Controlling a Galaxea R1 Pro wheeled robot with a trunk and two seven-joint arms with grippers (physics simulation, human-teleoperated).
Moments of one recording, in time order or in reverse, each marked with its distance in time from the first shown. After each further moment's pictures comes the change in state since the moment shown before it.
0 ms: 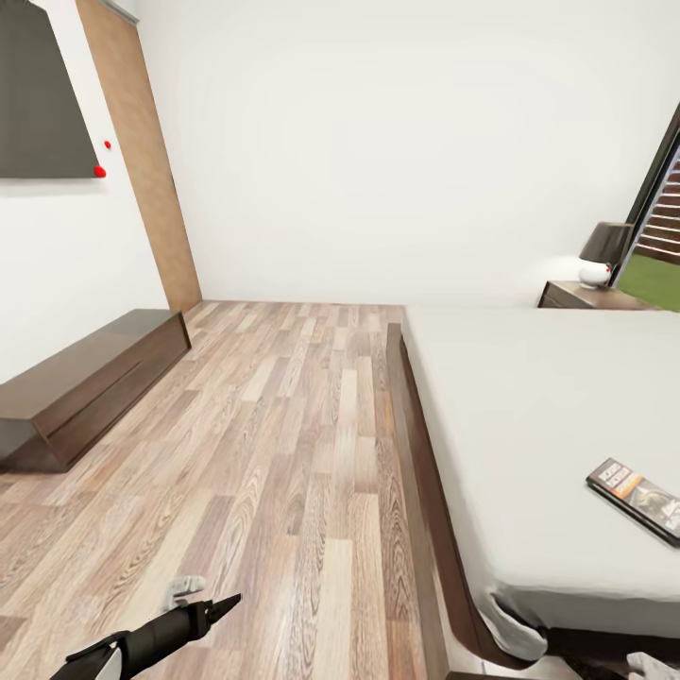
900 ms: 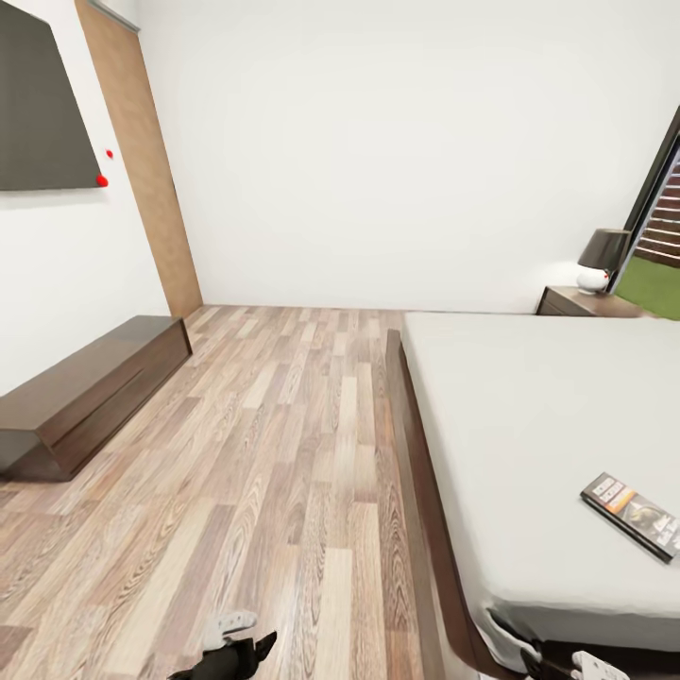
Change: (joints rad) left arm 0.002 -0.163 -0.081 0.199 -0.004 -0.246 0.472; right arm 0.002 0.198 -0.002 0.000 0.013 -0.213 -0.359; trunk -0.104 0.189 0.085
